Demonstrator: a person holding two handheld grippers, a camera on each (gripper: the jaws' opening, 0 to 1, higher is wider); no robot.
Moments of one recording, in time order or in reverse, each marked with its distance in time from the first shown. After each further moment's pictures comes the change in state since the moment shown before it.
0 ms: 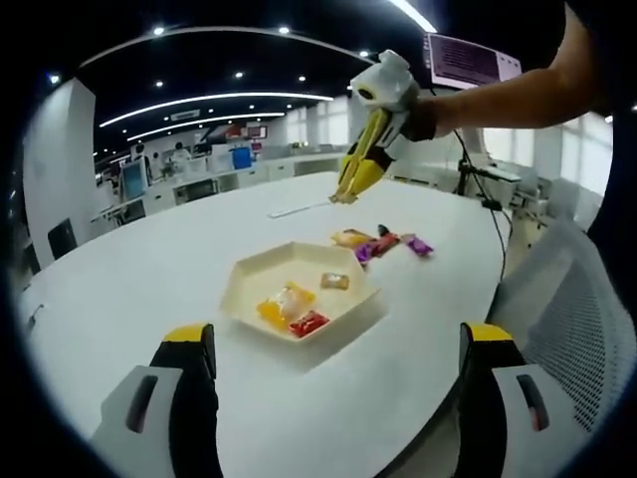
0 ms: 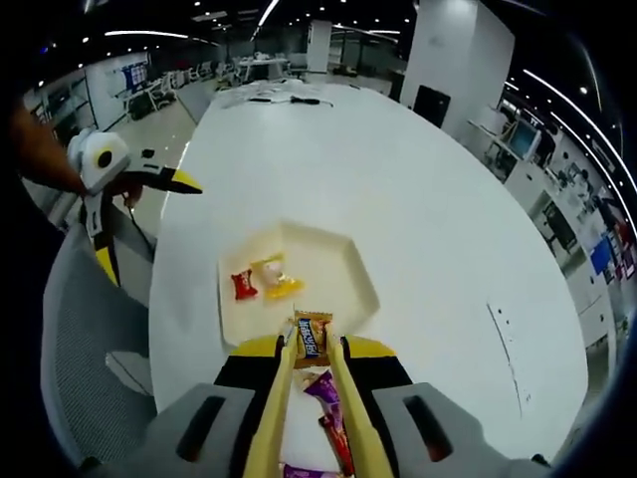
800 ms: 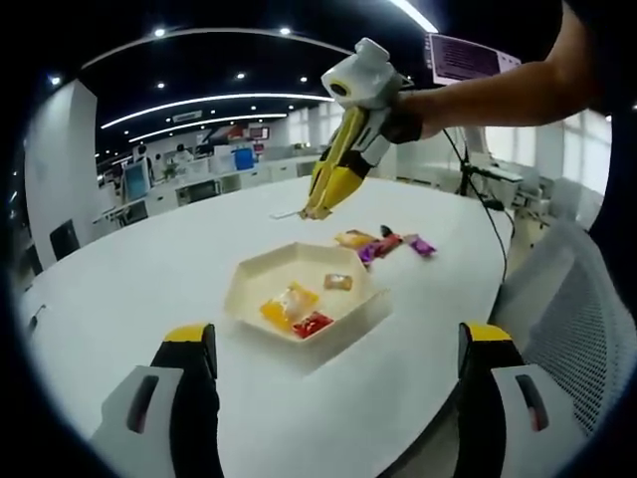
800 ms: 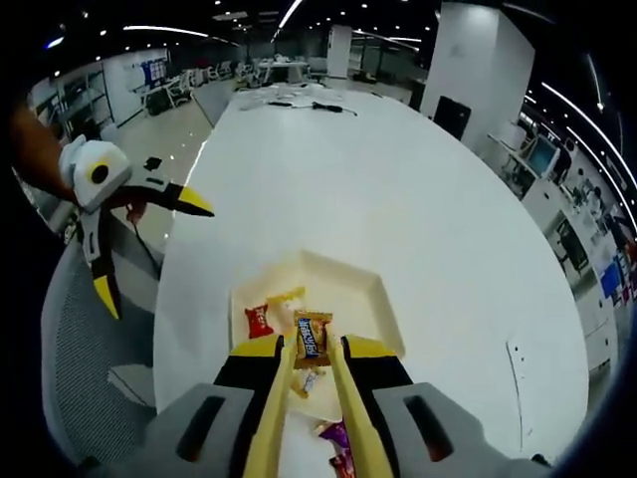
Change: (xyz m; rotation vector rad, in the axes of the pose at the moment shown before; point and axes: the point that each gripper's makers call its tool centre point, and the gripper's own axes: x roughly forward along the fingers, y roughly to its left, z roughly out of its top) left arm -0.001 0.003 0.000 0.003 -0.003 0.013; right arm 0.034 0.019 0.038 -0.053 -0.023 0.048
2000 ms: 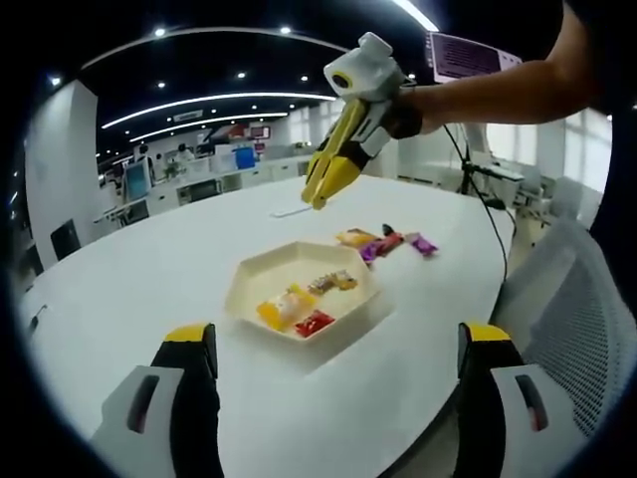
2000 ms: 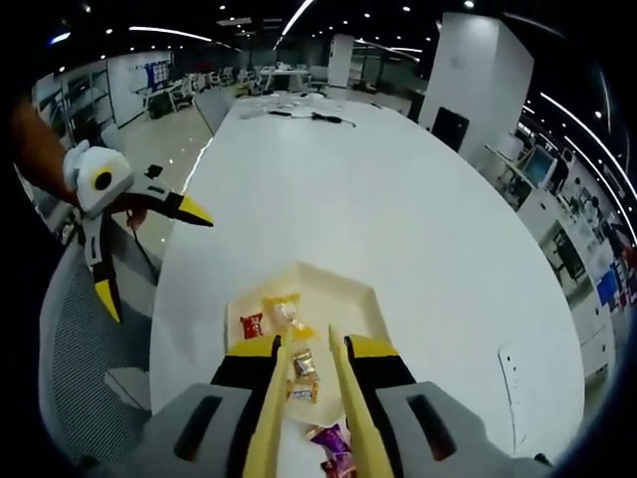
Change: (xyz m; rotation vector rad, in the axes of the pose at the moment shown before) left arm 0.000 0.001 -0.001 0.001 0.006 0.006; right arm -0.010 -0.007 0.005 -0.018 -0.038 -0.020
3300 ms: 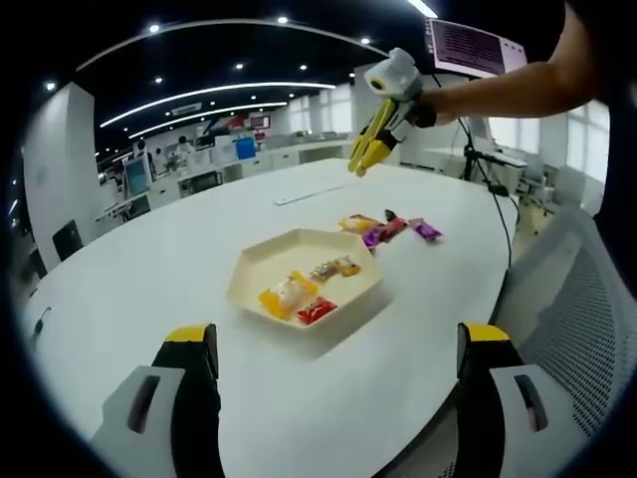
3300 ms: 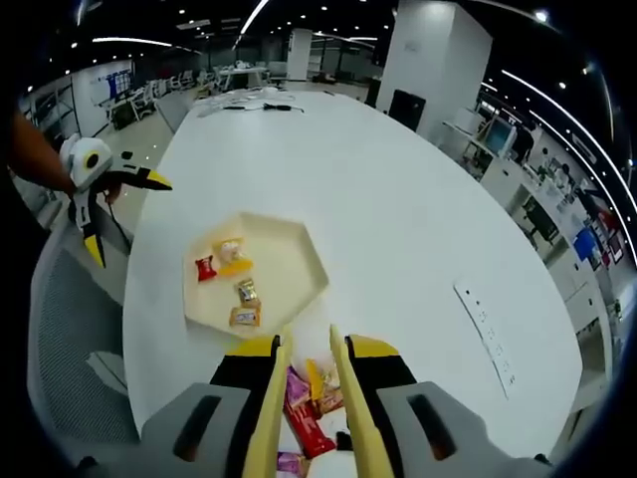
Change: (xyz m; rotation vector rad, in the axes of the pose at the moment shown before) left arm 0.002 0.001 -0.012 0.020 0.061 0.012; right arm -0.066 -0.060 -0.095 0.118 0.034 -0.132
